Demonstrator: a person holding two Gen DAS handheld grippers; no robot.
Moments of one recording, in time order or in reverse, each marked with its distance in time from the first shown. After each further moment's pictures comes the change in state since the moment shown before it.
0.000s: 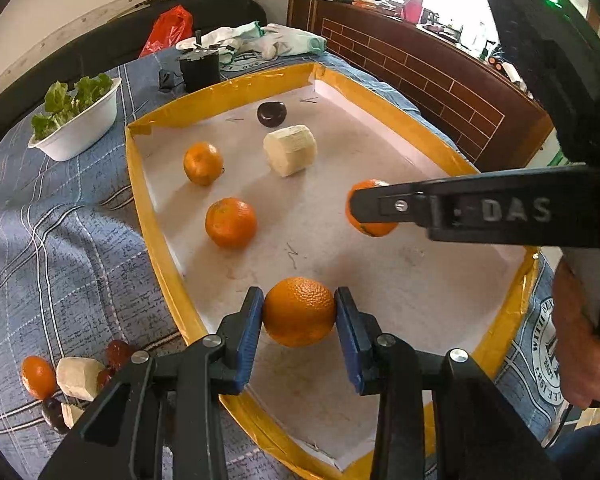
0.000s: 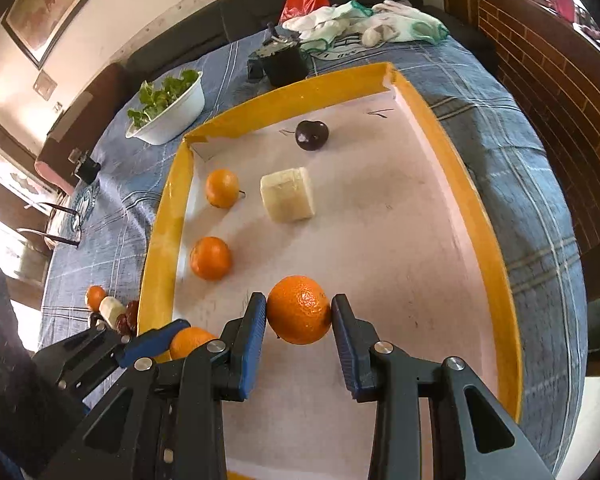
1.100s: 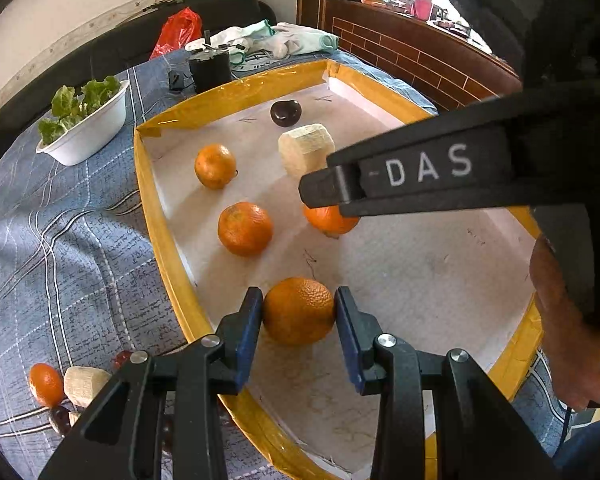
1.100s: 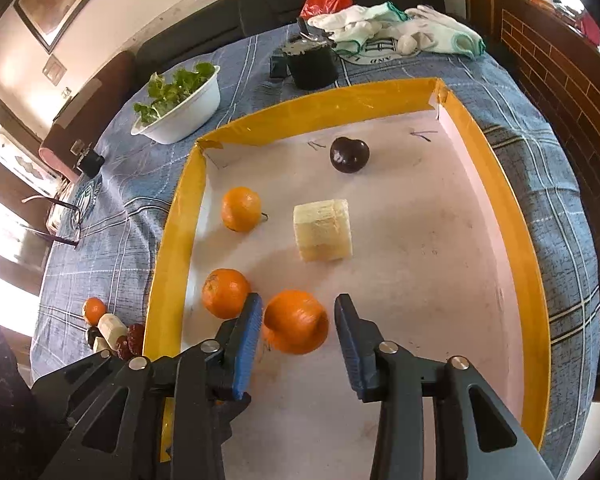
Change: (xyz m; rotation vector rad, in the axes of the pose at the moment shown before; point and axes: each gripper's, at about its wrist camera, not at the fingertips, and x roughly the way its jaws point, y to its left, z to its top) left arm 0.010 0.001 0.003 0.012 0.000 0.065; right arm 0.021 0.020 0.024 -0.063 0.000 0.011
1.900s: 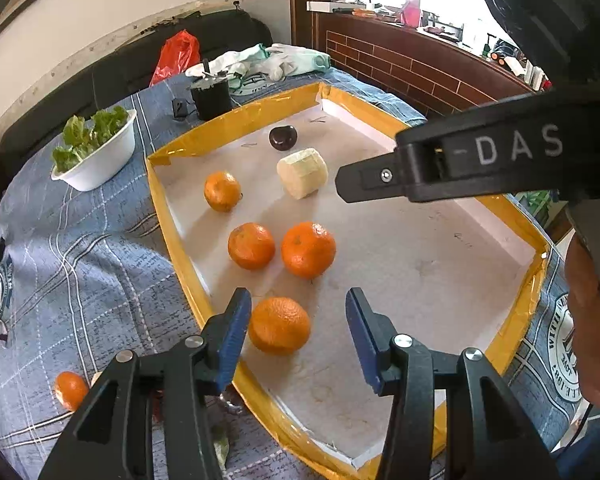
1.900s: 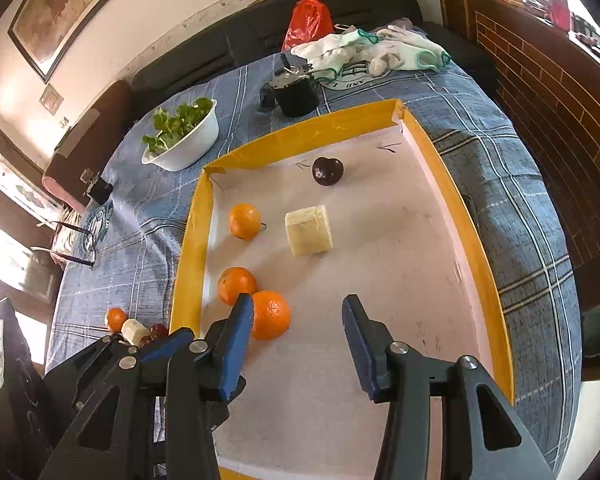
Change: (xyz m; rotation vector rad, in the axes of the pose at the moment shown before) left arm -0.026 -0.005 0.000 0.054 -0.057 0.033; right arm -0.047 -0.007 -0.017 0.079 -0.077 0.007
